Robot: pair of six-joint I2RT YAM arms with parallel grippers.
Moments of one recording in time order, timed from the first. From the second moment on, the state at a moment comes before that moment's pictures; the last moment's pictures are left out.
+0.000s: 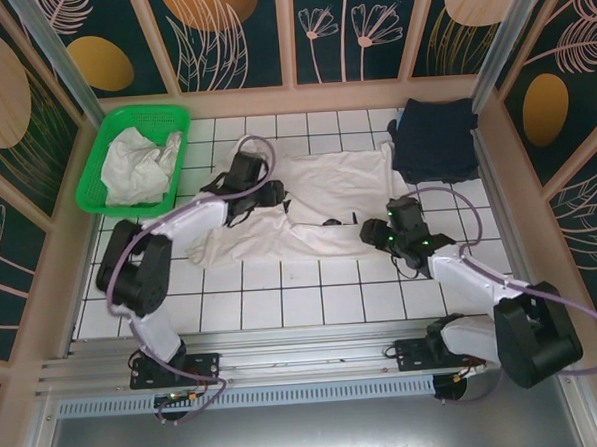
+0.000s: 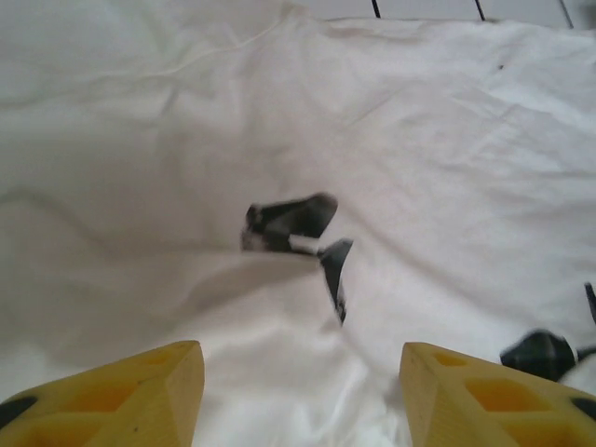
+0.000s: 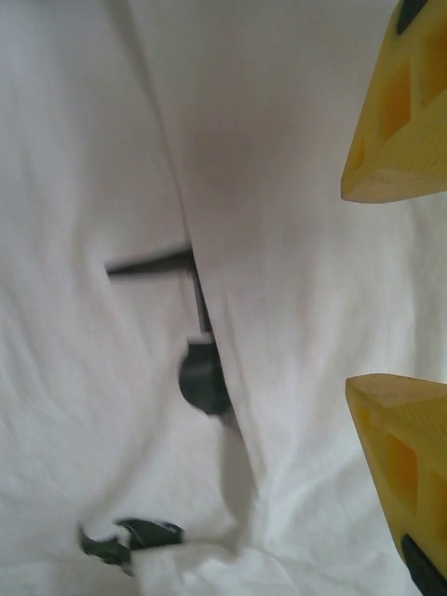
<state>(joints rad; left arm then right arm) -0.51 1.62 0.99 -0.13 -0.01 -0.46 0.49 1.29 0.60 -0.14 -0.04 0.68</state>
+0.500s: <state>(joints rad) -0.34 1.50 0.57 0.04 -0.07 -0.57 0.41 1.50 0.62 -0.11 0.01 0.71</state>
